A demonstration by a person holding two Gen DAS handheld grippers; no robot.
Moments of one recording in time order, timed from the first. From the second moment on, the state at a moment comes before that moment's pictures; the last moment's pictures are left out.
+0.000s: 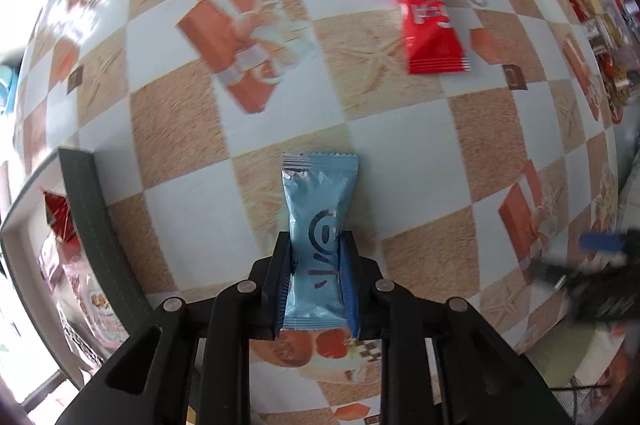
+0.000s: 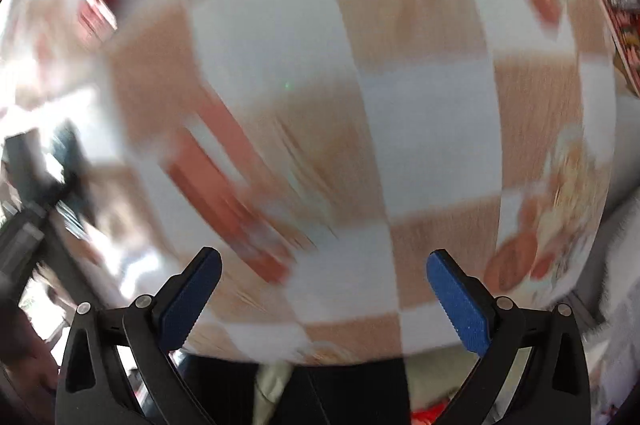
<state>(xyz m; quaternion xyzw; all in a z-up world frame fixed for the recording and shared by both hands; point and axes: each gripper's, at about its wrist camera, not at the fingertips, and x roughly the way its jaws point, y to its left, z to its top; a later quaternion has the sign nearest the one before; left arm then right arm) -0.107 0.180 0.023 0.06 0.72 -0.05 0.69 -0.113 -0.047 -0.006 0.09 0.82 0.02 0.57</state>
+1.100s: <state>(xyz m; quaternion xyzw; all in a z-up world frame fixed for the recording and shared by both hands) -0.105 0.198 0.019 0.04 0.71 -0.05 0.70 -0.010 0.023 0.009 0.06 0.76 0.11 0.63</state>
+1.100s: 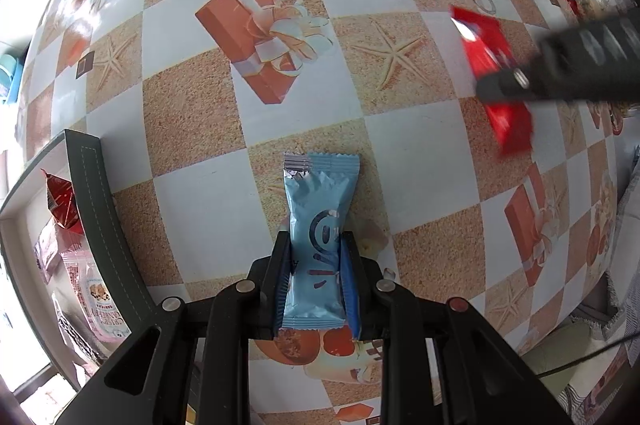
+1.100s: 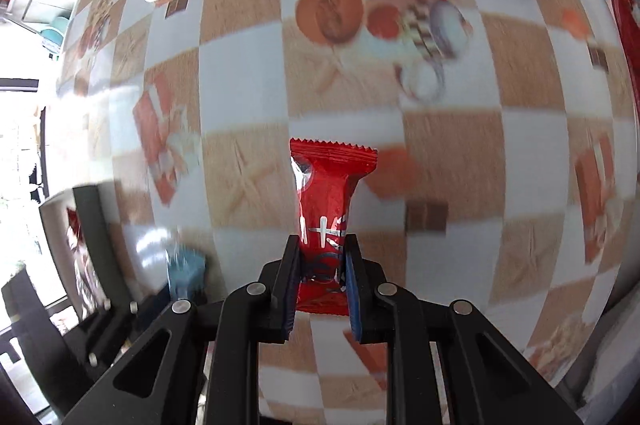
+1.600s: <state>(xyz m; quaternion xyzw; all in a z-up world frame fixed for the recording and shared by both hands) -0.131 0.234 0.079 -0.02 0.67 -0.06 0.74 -0.073 0.030 0.054 0.09 0.76 0.14 0.63</state>
